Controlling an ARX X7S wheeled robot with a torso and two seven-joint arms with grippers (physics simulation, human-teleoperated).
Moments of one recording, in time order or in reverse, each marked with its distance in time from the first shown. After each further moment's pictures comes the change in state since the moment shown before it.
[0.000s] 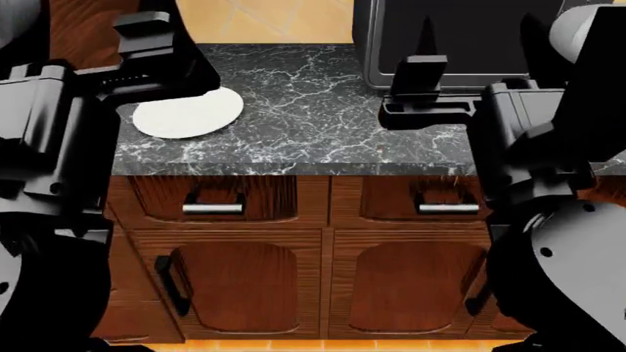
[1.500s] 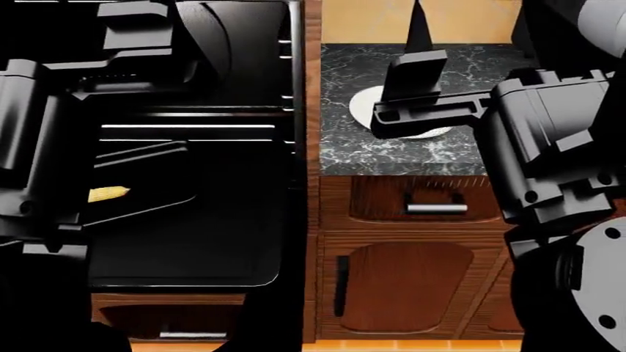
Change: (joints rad) left arm -0.108 -0.138 0.039 -0.001 -0.382 0.017 -0.334; right arm 0.136 0.136 0.000 0.046 0.598 -0.033 0.415
